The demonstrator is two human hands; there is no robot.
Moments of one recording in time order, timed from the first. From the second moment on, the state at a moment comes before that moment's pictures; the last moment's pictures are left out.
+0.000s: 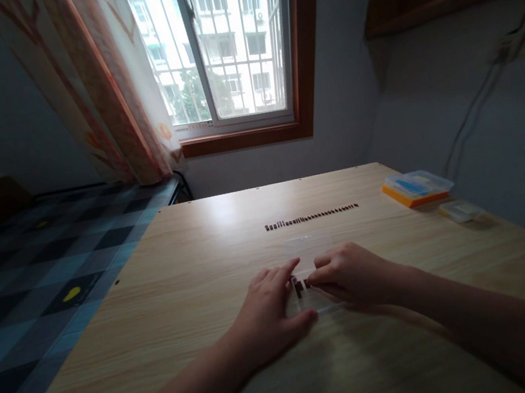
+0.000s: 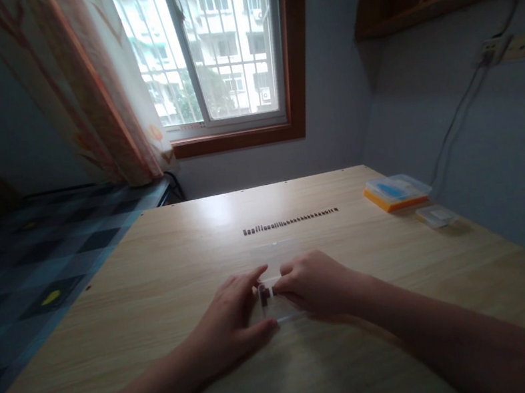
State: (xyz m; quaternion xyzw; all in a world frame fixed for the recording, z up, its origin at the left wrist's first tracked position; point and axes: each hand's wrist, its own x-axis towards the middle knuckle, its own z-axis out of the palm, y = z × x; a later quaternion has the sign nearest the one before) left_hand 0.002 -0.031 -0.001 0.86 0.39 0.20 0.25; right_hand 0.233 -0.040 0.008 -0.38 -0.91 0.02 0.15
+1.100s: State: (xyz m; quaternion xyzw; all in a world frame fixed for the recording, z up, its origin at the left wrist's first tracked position) left_hand 0.003 -0.031 -0.002 0.87 0.38 0.20 0.25; right_hand 0.230 -0.041 0.004 -0.39 -0.91 0.02 0.14
